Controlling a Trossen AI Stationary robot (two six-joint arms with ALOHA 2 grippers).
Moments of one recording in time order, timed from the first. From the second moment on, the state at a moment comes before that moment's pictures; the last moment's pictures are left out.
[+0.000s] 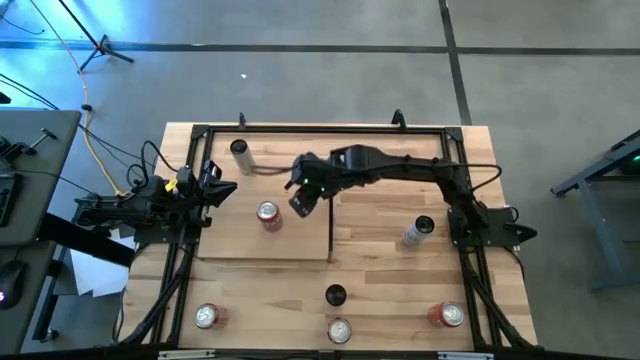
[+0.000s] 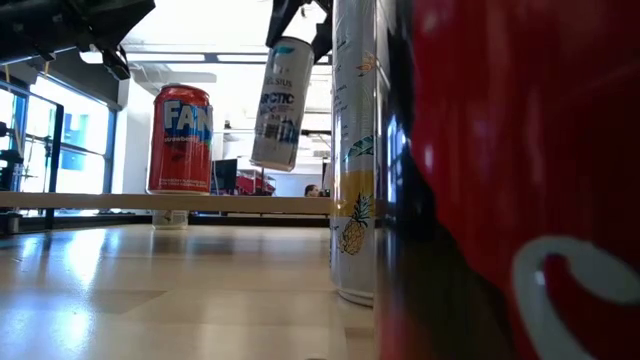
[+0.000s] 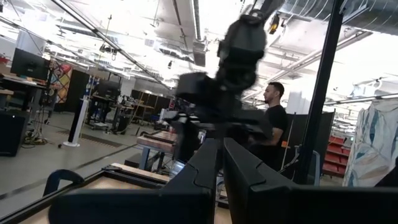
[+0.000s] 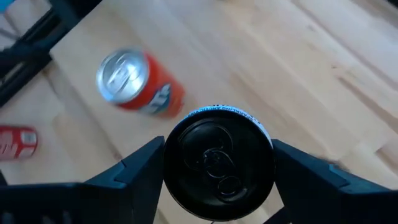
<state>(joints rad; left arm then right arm) -0.01 0.01 0.08 0.31 -0.14 -0.20 0.01 2.13 2.34 -1.25 0.16 0.70</state>
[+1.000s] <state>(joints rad) -0.01 0.01 0.08 0.31 -0.14 -0.20 0.02 2.20 2.34 -1.30 0.19 0.71</state>
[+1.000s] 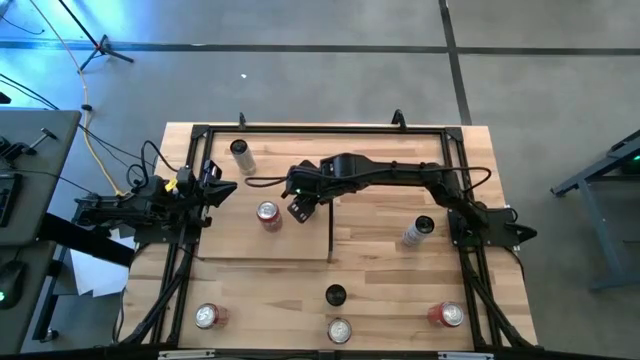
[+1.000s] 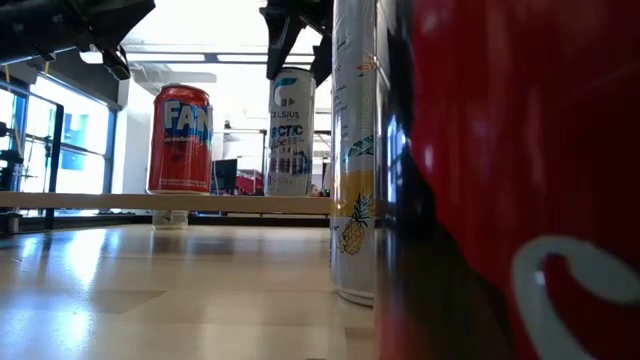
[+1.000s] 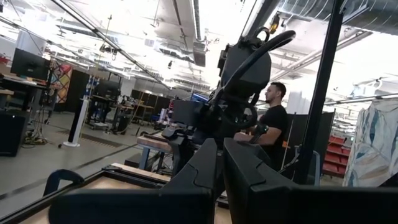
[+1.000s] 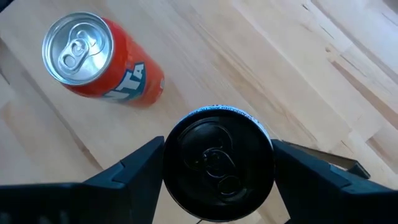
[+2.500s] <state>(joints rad) -0.01 0.01 0.08 0.31 -0.14 -0.20 0.03 2.15 2.36 -1.37 0.18 0.74</state>
